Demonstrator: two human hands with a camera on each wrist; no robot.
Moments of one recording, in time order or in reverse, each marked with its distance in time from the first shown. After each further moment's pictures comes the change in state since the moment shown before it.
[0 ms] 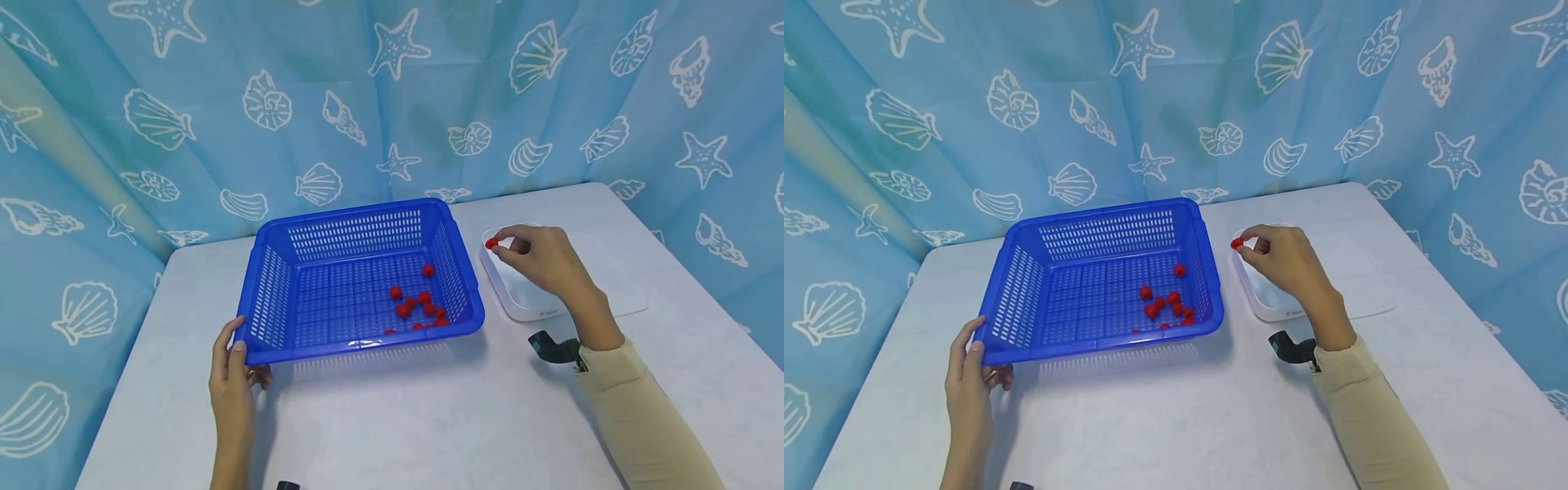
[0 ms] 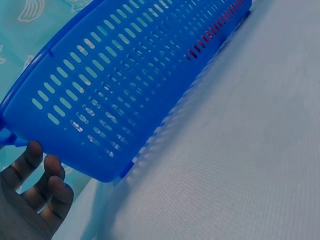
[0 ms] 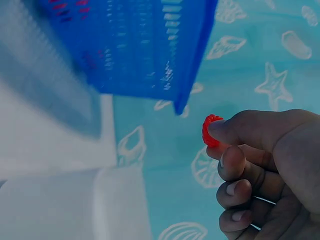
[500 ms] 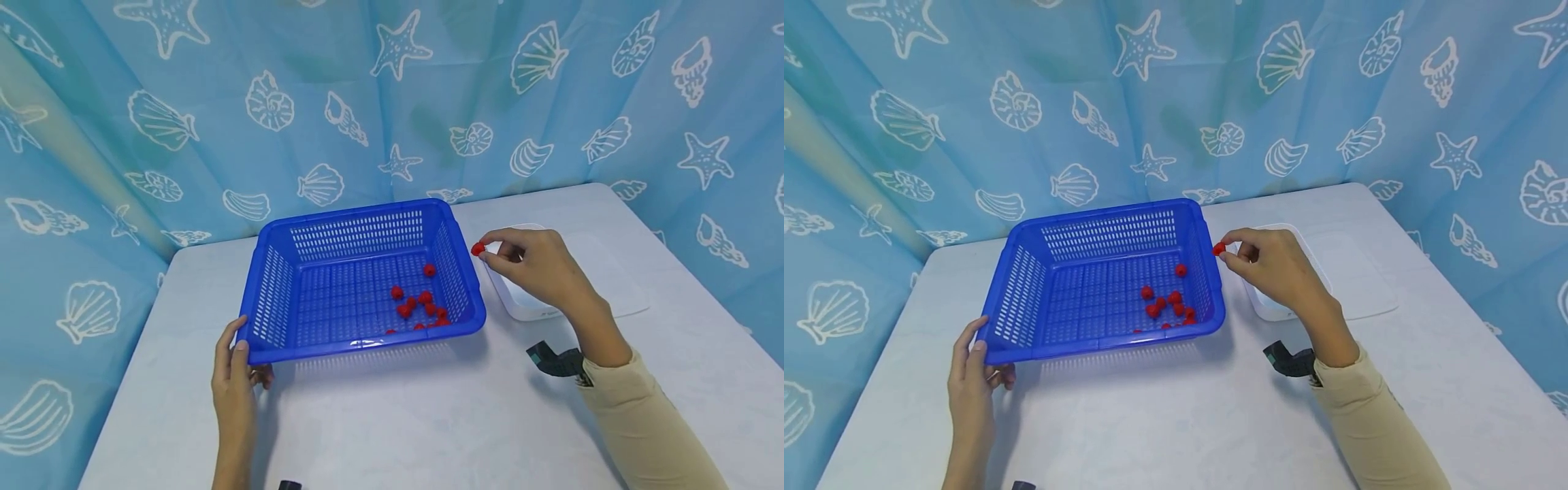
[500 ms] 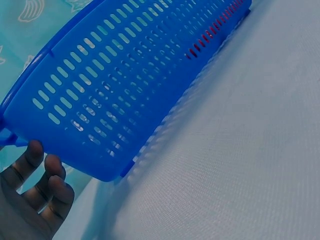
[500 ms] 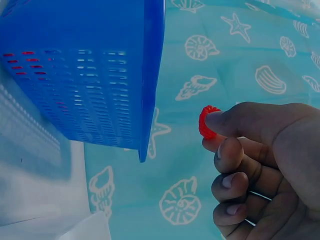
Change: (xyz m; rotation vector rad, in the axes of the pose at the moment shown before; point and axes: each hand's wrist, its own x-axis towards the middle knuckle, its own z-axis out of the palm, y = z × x) left_hand -0.001 0.000 -0.002 0.001 -0.009 -0.010; right_hand -0.016 -0.037 -0.008 0.047 0.048 -0.199
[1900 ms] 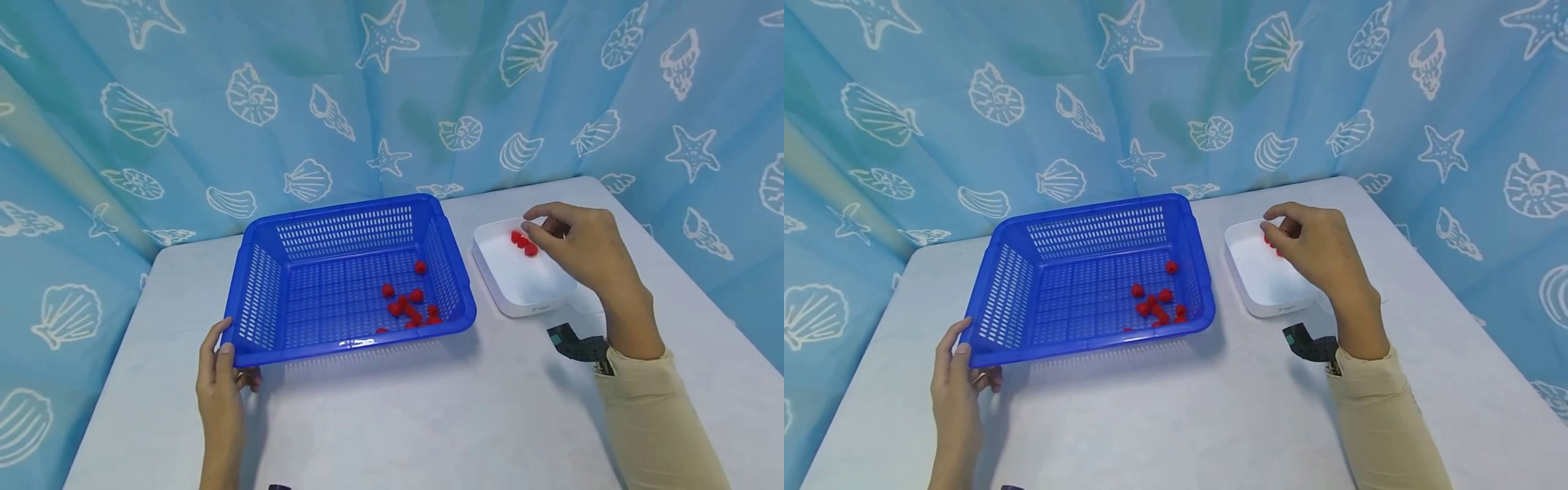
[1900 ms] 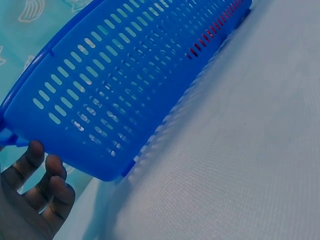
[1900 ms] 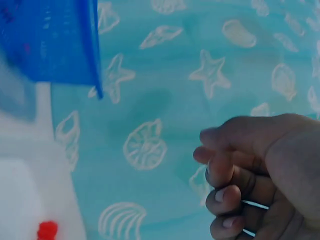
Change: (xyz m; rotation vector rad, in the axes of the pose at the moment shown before) left_hand -0.001 0.001 0.001 0.021 -0.001 -0.028; right_hand -0.014 0.024 -0.044 -0.082 0.145 0.169
